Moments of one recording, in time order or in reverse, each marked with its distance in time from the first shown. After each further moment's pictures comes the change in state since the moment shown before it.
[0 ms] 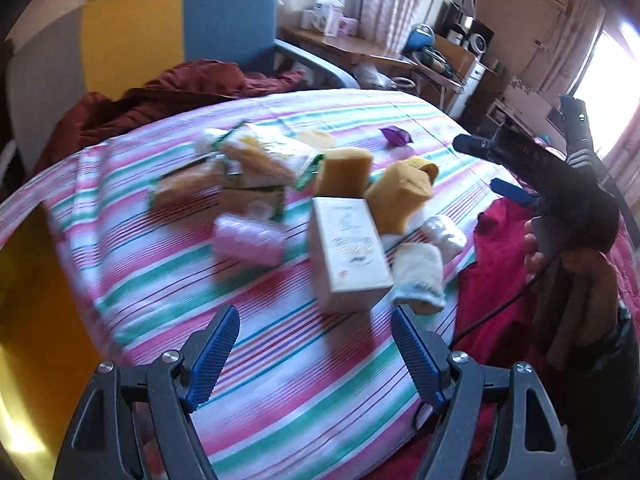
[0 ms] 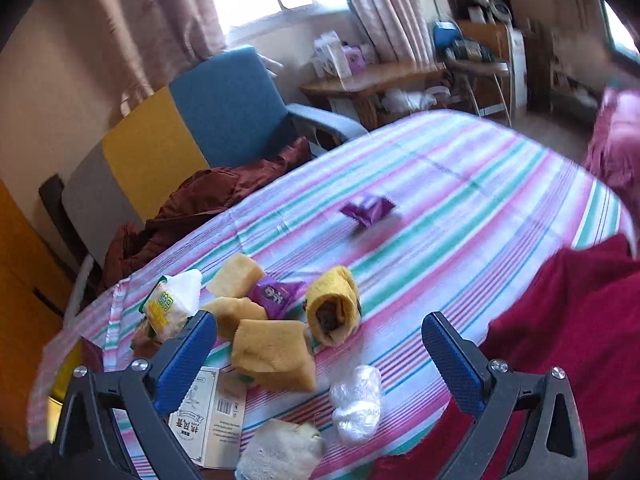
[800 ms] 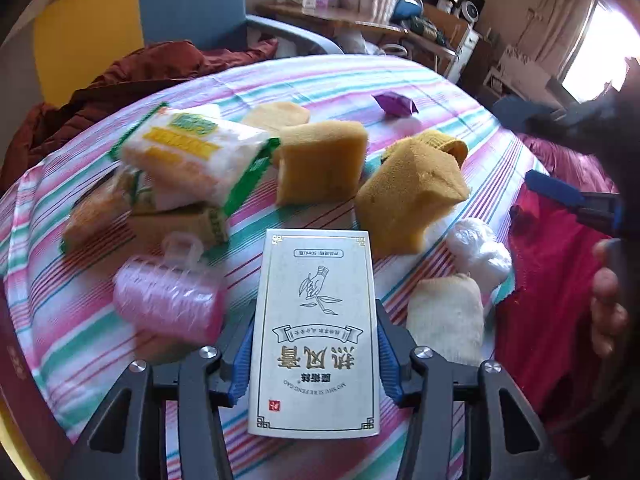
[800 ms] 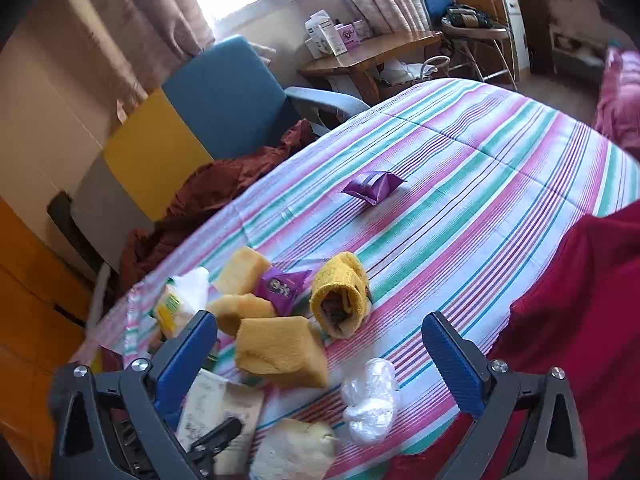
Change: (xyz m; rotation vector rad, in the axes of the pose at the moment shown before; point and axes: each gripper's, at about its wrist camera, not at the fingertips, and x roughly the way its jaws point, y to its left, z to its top) left arm 0.089 -0.018 0.026 0.065 0.066 0.009; right arm 0.017 -0.009 0.001 0.051 0.070 0.048
